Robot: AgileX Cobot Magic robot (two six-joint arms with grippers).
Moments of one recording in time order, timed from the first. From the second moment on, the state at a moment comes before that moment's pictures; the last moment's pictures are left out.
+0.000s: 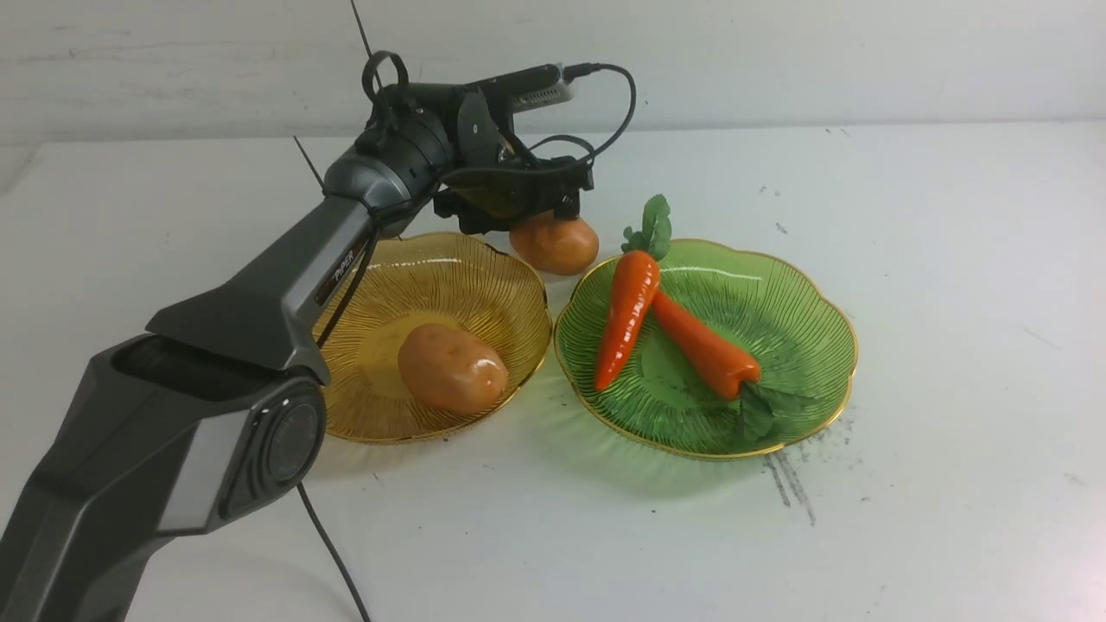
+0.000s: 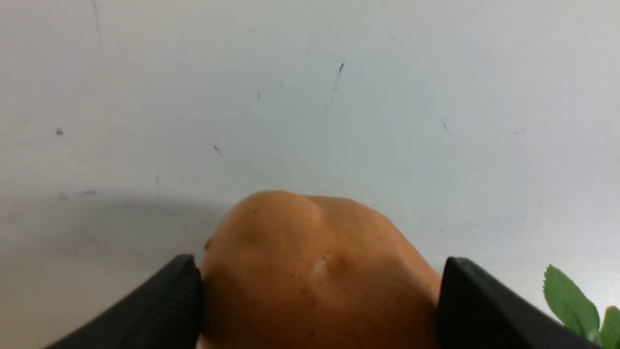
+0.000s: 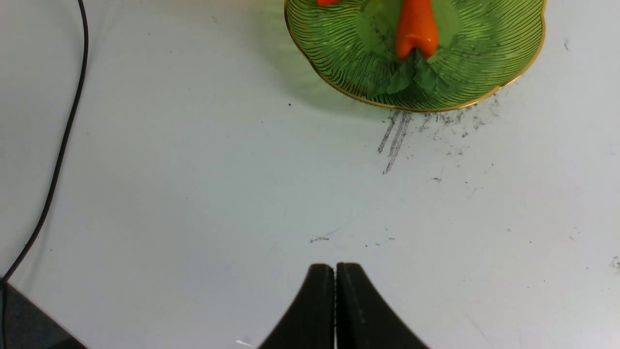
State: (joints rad) right arm 0.26 0.76 -0.98 0.28 1.27 -0.28; left arm -0.34 2.65 -2.56 -0.12 0.82 -0.28
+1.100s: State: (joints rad) right arm 0.26 0.76 -0.98 0.28 1.27 -0.28; left arm -0.34 2.51 -2.78 0.04 1.22 -0.22
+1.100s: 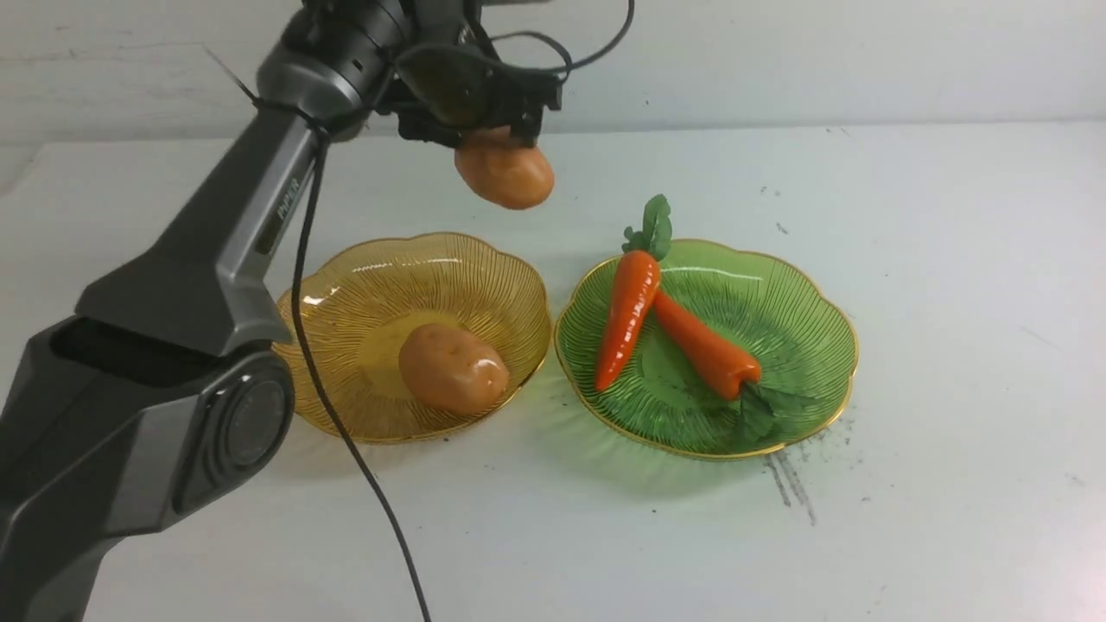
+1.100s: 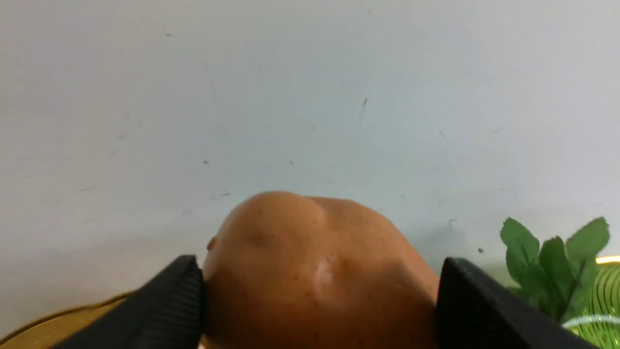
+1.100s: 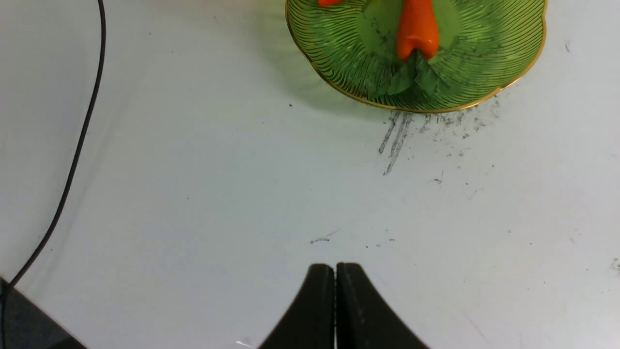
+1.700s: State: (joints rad) right arm 0.26 0.76 -0.98 0.35 1.27 -0.28; left arm -0.34 2.37 -2.48 0.02 1.26 -0.20
